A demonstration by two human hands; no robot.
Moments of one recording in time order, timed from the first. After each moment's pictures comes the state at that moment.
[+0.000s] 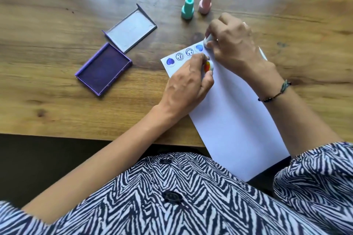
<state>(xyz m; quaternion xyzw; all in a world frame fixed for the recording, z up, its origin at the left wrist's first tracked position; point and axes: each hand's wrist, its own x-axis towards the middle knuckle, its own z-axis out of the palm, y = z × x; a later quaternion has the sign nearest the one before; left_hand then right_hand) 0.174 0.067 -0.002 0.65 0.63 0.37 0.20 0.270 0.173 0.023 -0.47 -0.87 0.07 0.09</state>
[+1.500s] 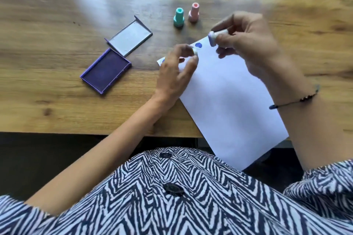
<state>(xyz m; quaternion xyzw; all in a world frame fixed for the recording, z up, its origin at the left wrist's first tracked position) 0.165 0.064 0.012 0.52 0.60 0.49 0.35 0.299 0.138 0.076 -0.53 -0.62 0.50 0.29</state>
